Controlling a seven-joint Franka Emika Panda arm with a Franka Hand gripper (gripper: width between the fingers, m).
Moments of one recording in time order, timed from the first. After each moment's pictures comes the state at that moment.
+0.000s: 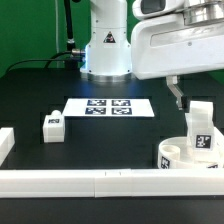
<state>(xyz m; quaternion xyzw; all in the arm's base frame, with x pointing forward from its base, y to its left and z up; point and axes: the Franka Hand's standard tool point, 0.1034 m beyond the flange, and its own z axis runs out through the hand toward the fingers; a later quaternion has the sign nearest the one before) 0.658 0.095 0.120 -0.99 0.09 -0.10 0.06</state>
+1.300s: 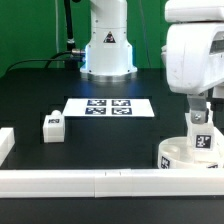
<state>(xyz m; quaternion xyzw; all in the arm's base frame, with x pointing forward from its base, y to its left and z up) 0.646 0.094 0.101 -0.87 -0.49 -0.06 -0.03</state>
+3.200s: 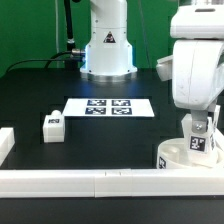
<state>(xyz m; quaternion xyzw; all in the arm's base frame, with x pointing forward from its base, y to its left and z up) 0.642 0.089 0.082 -0.88 -0.47 -0.05 -0.03</state>
